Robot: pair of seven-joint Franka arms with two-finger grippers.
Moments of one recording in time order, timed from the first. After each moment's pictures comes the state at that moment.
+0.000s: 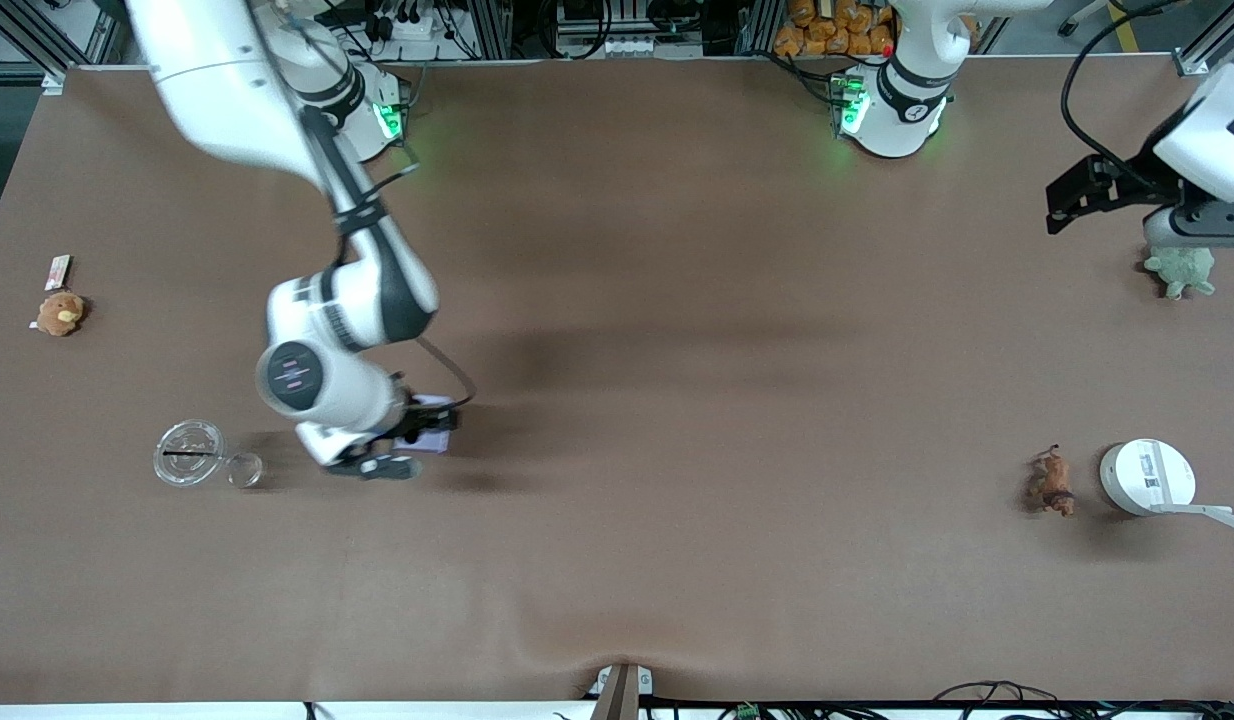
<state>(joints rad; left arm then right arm) -0.09 -0.07 -0.04 -1.59 0.04 1.49 -0.07 0.32 0.58 -0.08 -1.67 0.15 2.16 0.26</state>
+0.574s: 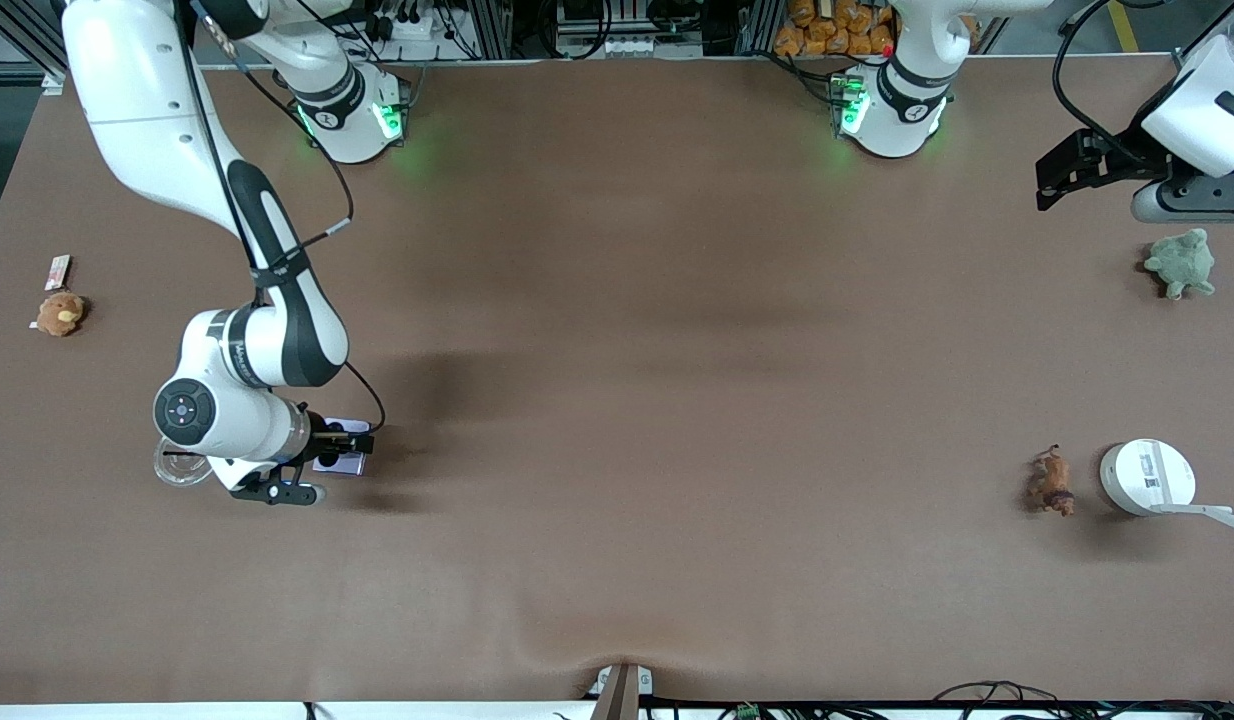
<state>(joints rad) -0.10 -0.08 -0.05 -1.57 0.03 1.42 -0.08 0.16 0.66 -0.08 -1.70 0.13 2.27 0.10</state>
